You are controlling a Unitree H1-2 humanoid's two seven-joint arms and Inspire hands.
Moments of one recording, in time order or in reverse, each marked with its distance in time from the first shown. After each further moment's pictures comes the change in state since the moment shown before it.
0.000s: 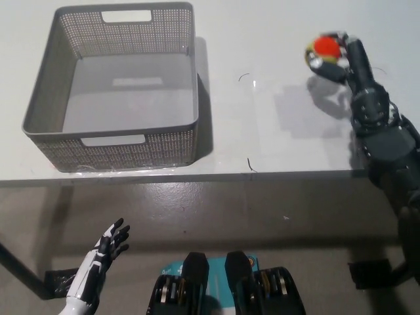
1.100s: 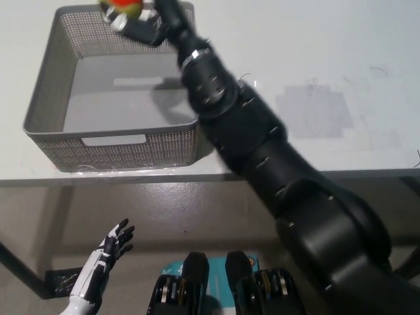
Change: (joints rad) left_arm -0.006 0.006 -0.020 0.005 0.017 0.000 -0.006; right_arm -0.166 0.389 0.176 -0.086 -0.019 -0.052 -0.002
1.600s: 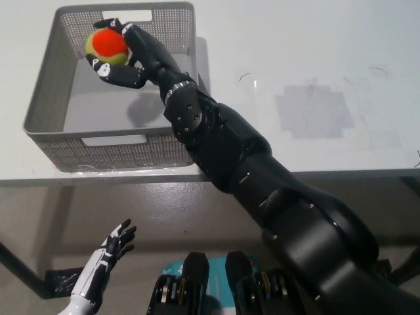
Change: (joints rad) left_arm -0.010 0.007 -0.003 0.003 0.013 0.000 -0.011; right_arm -0.009 0.022 0.102 0.123 -0.056 0.036 0.031
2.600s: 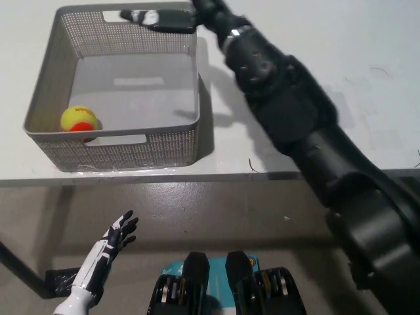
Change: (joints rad) left_arm -0.022 0.003 0.000 -0.008 0.004 0.004 -0.006; right_arm 0.119 -0.225 -0.057 -0.481 0.003 0.094 0.179
